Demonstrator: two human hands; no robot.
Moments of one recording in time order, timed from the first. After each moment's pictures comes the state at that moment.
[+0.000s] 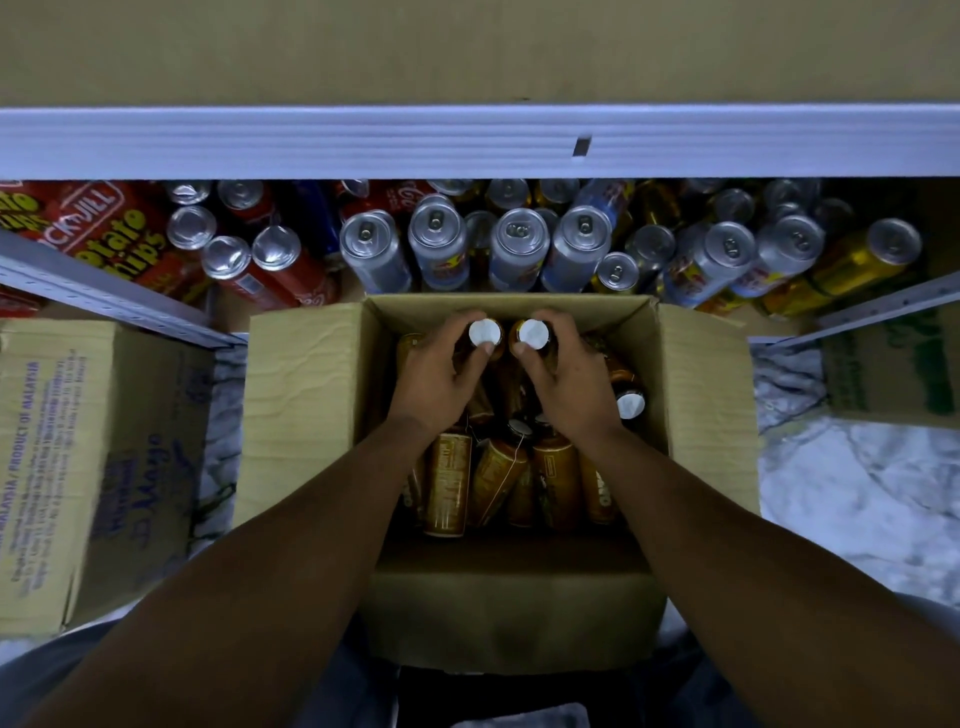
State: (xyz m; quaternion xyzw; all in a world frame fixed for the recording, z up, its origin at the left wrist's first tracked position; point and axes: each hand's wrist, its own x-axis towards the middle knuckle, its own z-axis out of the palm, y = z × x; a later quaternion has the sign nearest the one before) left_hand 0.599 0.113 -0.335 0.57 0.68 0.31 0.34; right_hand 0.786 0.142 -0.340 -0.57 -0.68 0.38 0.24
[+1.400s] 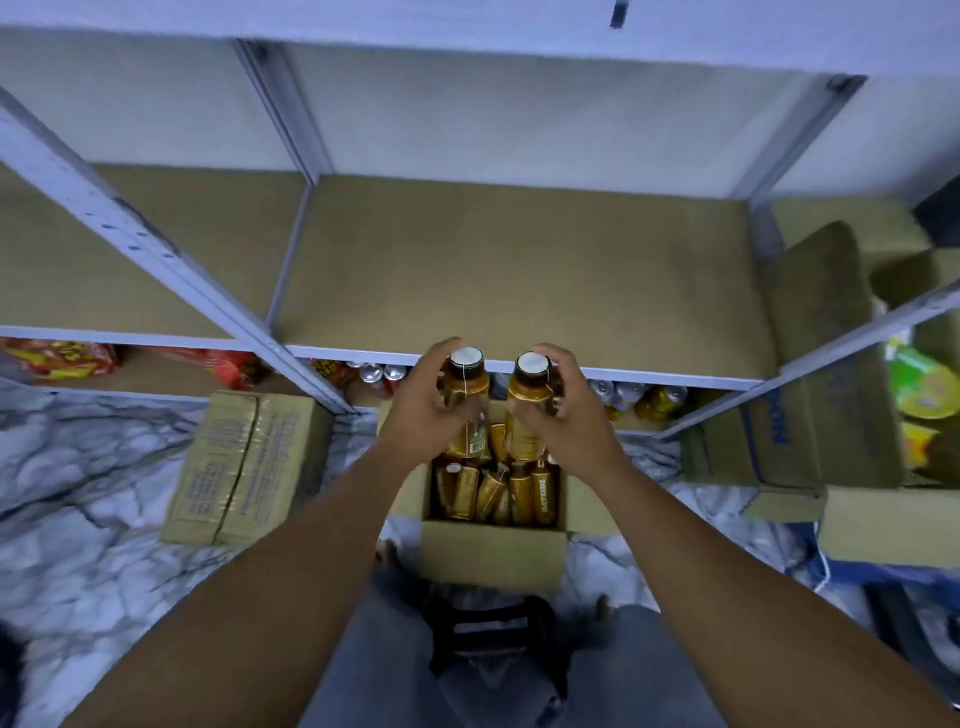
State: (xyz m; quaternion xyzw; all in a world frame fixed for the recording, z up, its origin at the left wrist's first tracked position) left_hand 0.594 0.040 0.135 0.51 0.66 0.40 0.39; right_hand 0.794 0.080 0.148 -0.51 -0.65 0.49 0.28
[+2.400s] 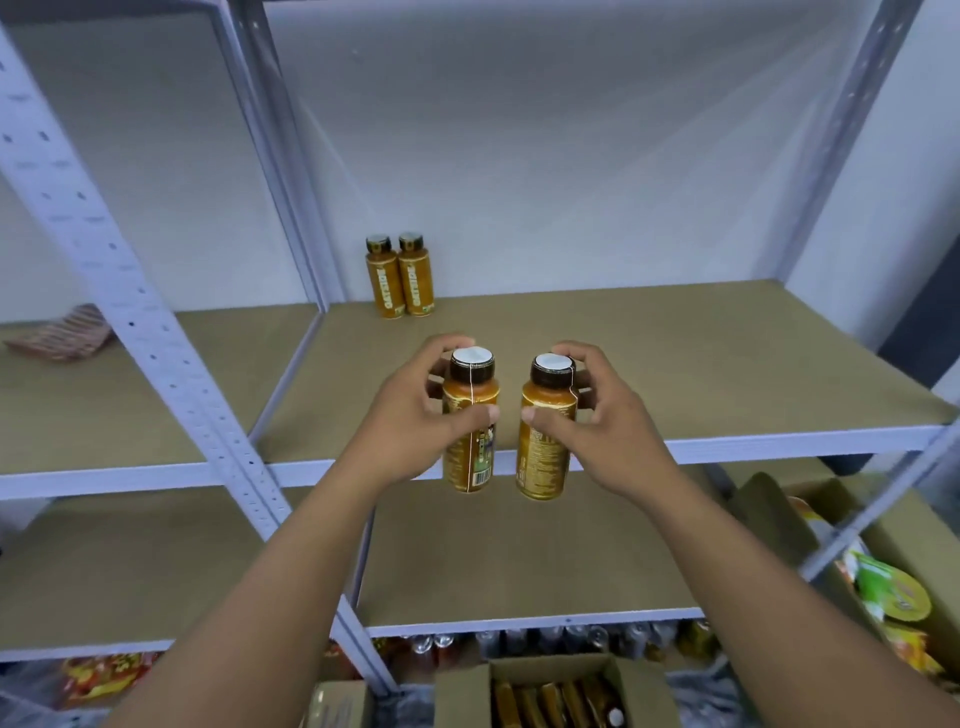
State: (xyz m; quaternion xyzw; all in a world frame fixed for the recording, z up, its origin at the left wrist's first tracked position) left_hand 0.468 0.102 0.565 0.66 0.55 0.44 0.27; right_hand 0.695 0.128 0.549 -0.45 -0.70 0.35 0.43
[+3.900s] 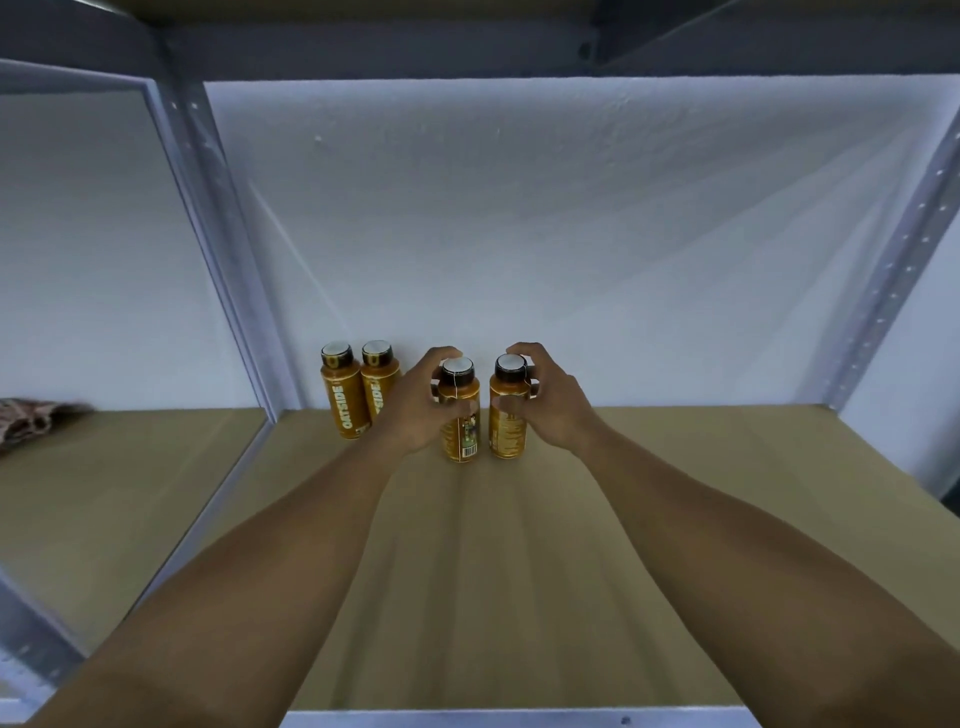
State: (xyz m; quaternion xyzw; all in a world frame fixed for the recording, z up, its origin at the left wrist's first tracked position) left_hand 0.442 0.409 0.558 0.64 0.60 0.43 0.22; right_hand 0.648 0.453 0.559 -0.44 -0.74 0.34 0.38
